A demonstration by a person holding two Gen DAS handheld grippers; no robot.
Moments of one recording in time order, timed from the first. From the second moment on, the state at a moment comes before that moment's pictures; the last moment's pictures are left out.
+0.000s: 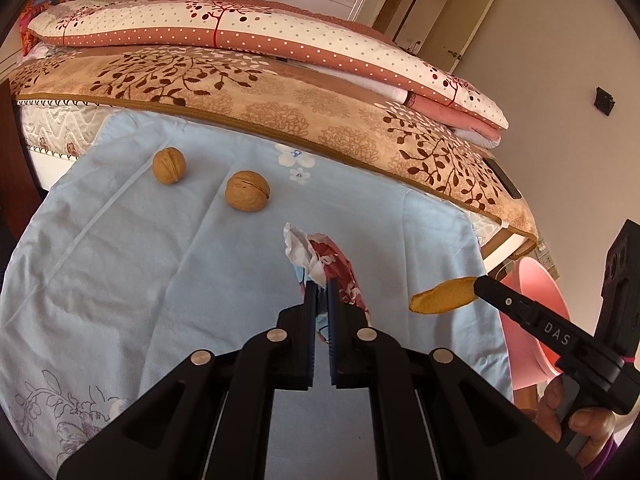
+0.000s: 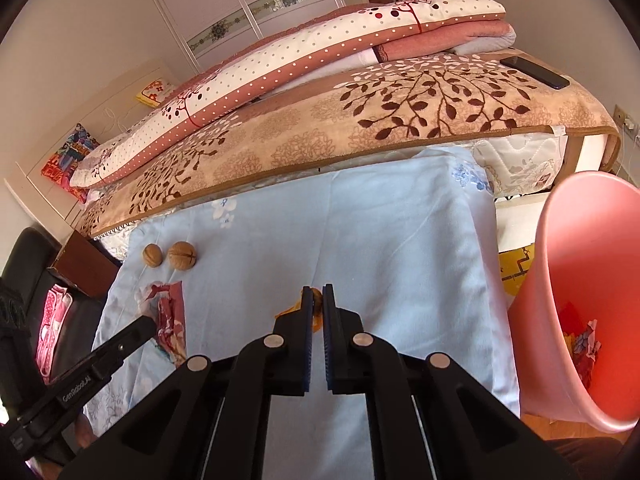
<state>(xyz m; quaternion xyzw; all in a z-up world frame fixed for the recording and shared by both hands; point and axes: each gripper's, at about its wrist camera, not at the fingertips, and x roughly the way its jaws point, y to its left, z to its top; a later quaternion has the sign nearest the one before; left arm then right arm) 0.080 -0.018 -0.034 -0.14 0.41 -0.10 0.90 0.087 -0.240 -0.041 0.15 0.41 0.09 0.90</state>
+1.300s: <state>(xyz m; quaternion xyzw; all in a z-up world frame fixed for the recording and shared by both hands) 0.027 -0.064 -0.044 -0.08 0.44 -0.13 0.89 -0.036 -0.265 -0.065 0.05 0.49 0.14 0.86</state>
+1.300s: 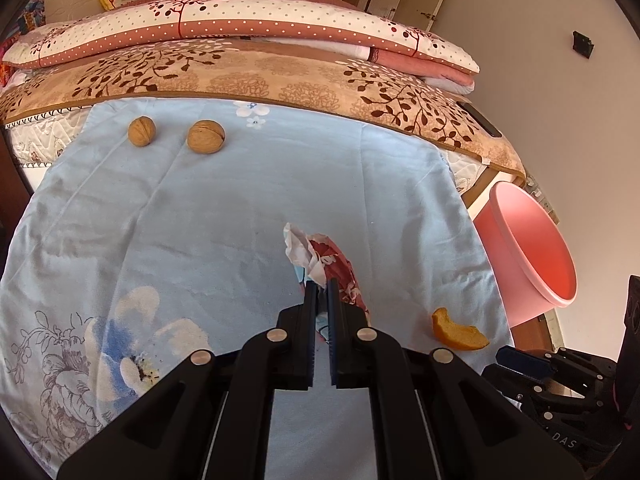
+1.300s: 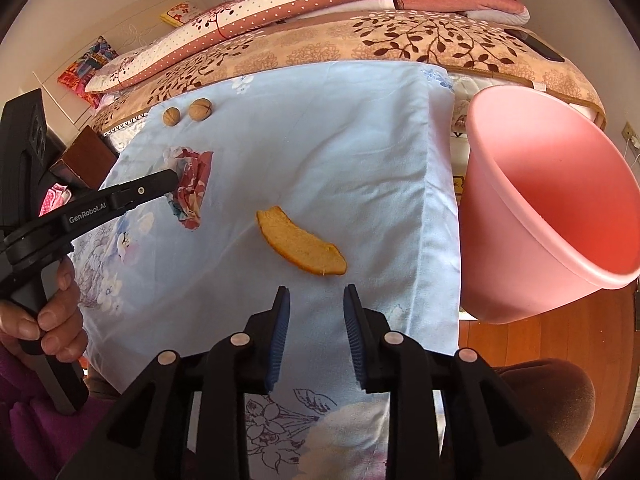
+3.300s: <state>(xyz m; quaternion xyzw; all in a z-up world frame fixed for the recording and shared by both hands) 0.038 -0.229 0.031 -0.01 0.35 -0.30 0.89 -0.034 -0.427 -0.012 0.18 0.33 -0.04 0.92</state>
